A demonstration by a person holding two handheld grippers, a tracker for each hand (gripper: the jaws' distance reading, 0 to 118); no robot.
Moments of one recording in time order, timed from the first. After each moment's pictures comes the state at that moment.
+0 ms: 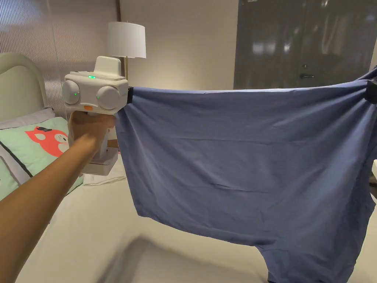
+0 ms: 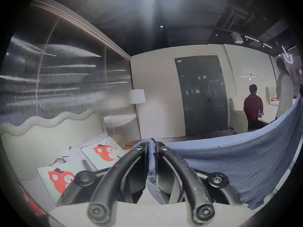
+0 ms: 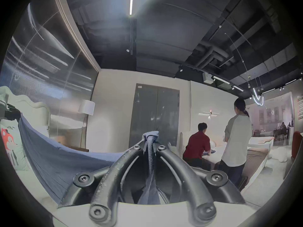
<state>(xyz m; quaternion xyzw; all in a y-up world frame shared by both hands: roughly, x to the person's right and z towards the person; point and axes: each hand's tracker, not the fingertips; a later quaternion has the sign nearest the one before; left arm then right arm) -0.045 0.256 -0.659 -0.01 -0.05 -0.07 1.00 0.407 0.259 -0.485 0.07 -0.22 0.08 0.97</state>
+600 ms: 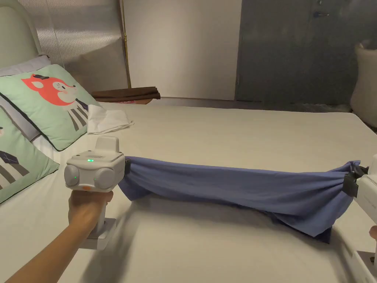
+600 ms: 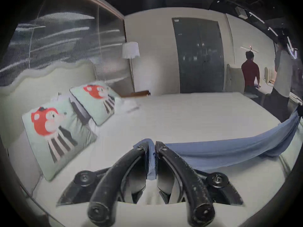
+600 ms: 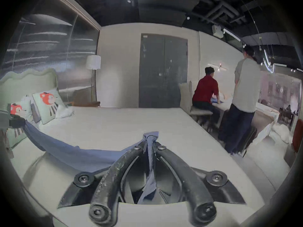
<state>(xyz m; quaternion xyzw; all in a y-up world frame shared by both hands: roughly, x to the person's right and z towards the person) -0.084 -0.004 -0.614 -0.21 -0.07 -0.07 0.97 0.396 0.003 -0.437 -0.15 -0.18 0.00 0.97</state>
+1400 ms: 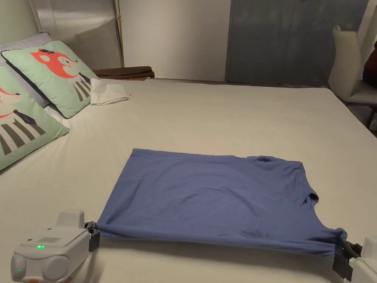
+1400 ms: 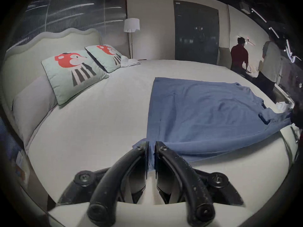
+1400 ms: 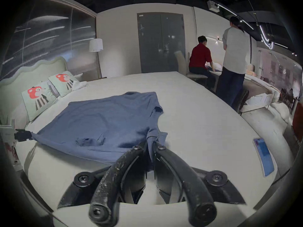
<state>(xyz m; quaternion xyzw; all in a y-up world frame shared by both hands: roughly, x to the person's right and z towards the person) -0.194 -0.106 -0.338 -0.31 -0.09 -0.05 0.95 0.329 -0.091 -0.150 -0.25 -0.16 -0.05 0.95</state>
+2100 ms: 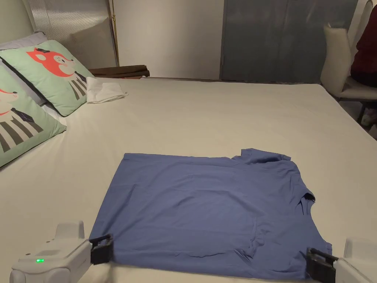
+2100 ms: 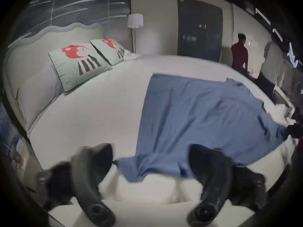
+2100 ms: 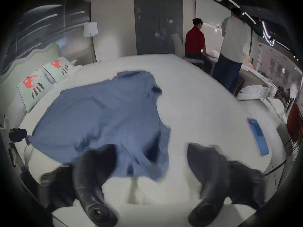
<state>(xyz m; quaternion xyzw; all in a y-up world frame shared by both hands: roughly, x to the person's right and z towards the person) -0.177 -0.094 -0.289 -0.31 -0.08 -0.01 0.95 0.304 -0.084 -0.137 -0.30 -0.18 -0.06 0.93</state>
